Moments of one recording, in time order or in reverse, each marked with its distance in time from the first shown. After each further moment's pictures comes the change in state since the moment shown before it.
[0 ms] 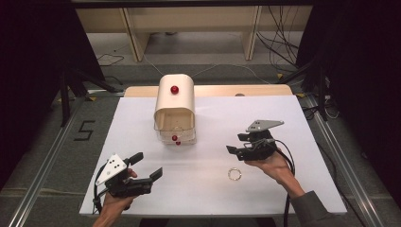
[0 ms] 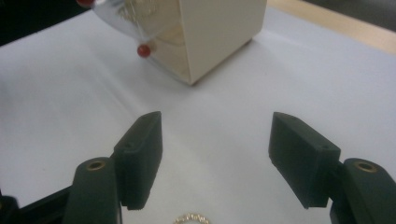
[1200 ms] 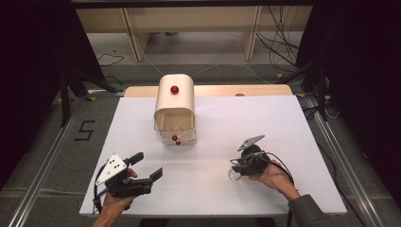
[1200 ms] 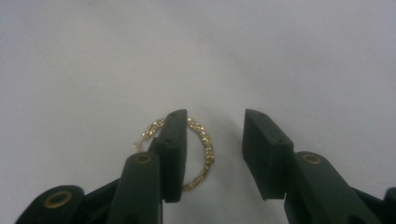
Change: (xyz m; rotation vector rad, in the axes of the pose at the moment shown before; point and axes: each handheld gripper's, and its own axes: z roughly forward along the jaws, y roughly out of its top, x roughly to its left) left arm -0.001 0.000 0.000 -0.001 -0.004 0.002; right arm -0.007 -0.053 0.048 0.349 0.023 -0.051
